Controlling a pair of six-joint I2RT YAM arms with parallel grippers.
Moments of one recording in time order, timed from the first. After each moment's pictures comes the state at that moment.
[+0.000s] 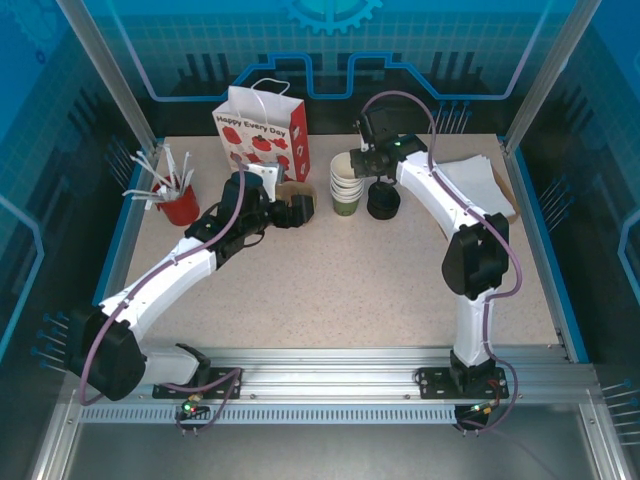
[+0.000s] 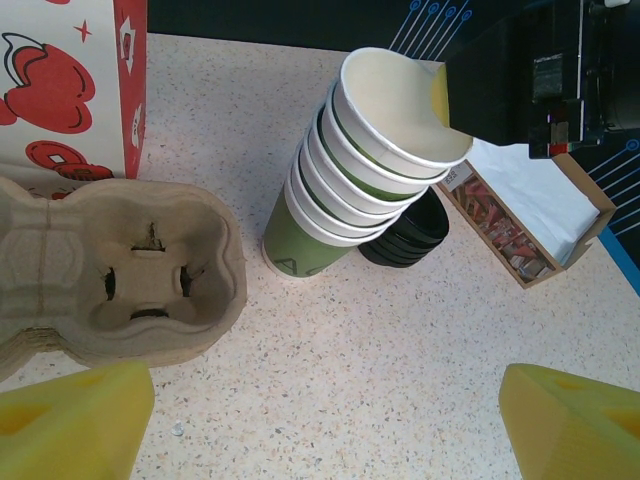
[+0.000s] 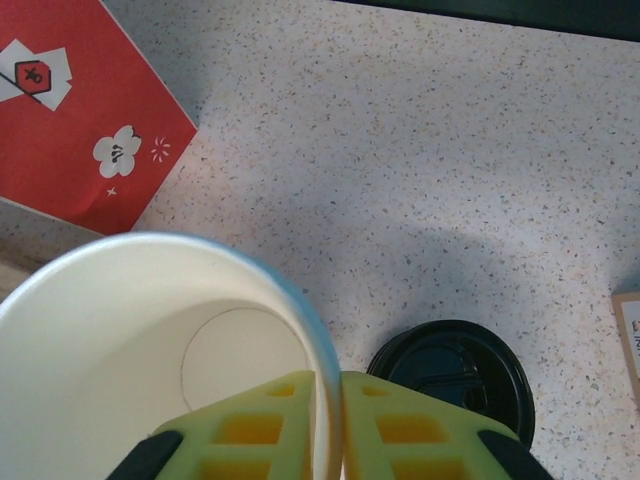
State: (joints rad) left arm -0.45 1.31 1.03 -0.22 0.11 -0.40; right arm 0.43 2.02 1.96 -0.82 0.15 0.22
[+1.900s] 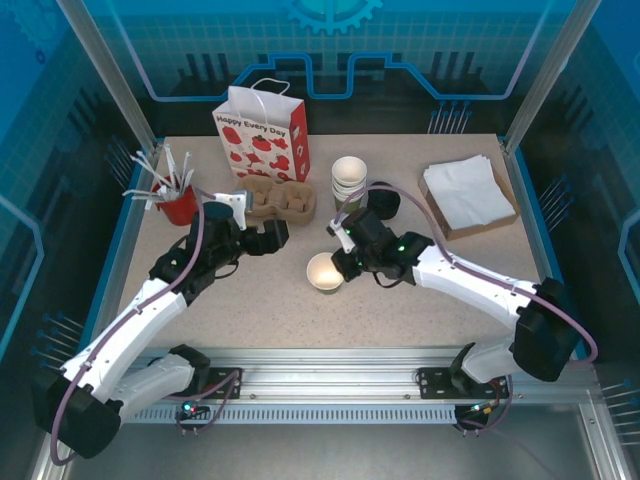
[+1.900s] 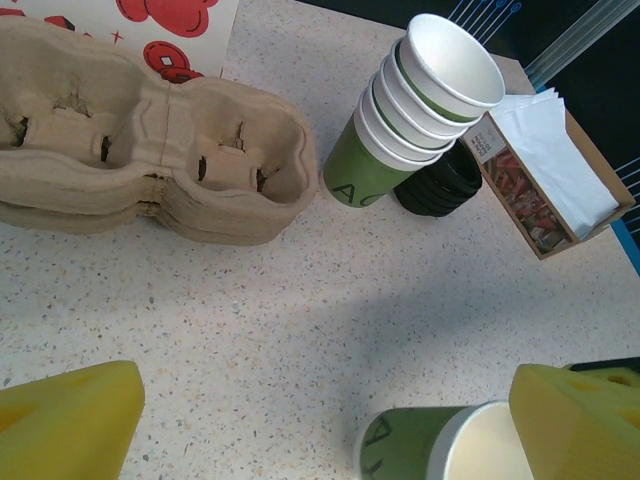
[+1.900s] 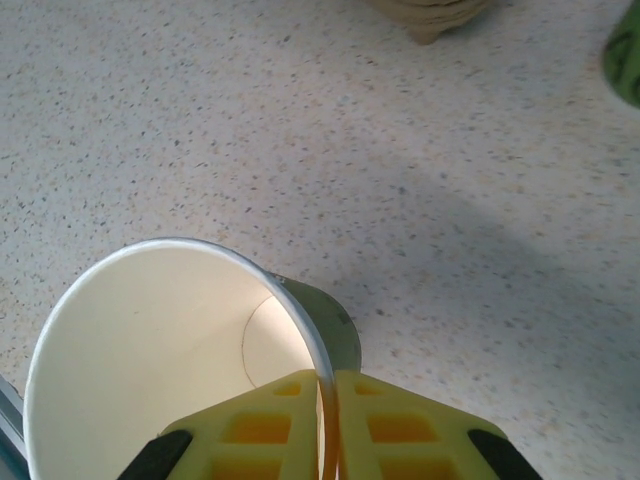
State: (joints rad) left arm -0.41 0.98 0.83 -0.40 0.08 -0.48; right arm 0.82 1.42 1.04 -0.52 0.00 0.20
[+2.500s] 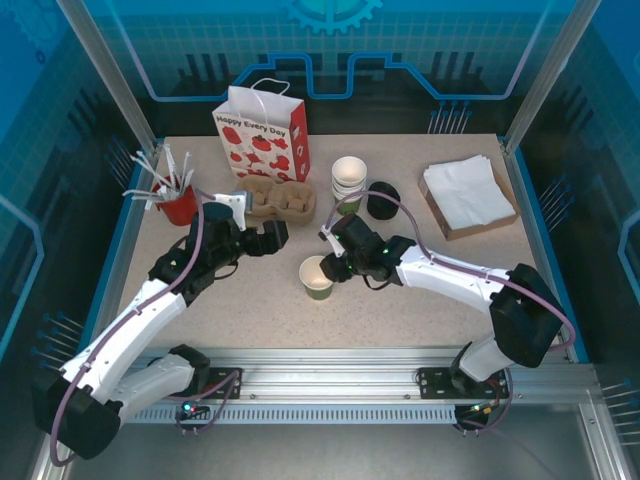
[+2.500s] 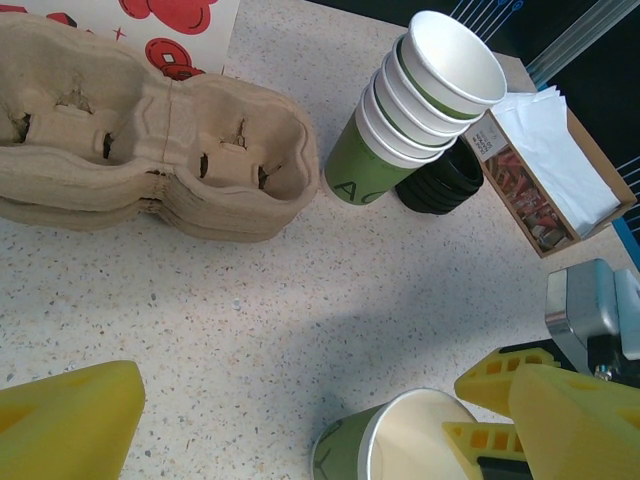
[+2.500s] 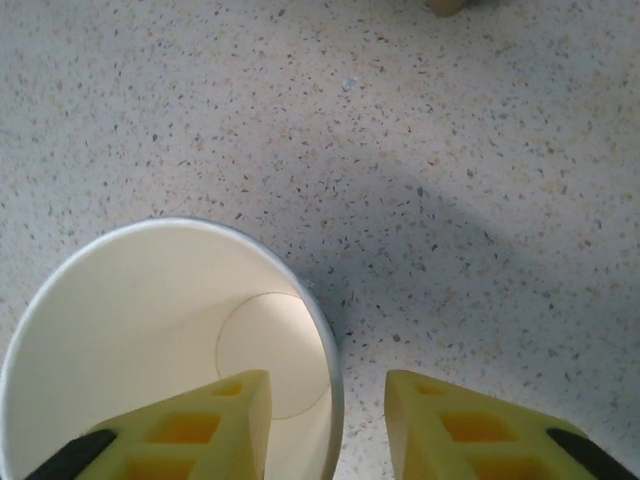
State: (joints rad) left arm -0.41 0.97 0.83 -0.40 0.08 -0.48; right arm 0.82 1.52 1.03 -0.44 0.00 0.22
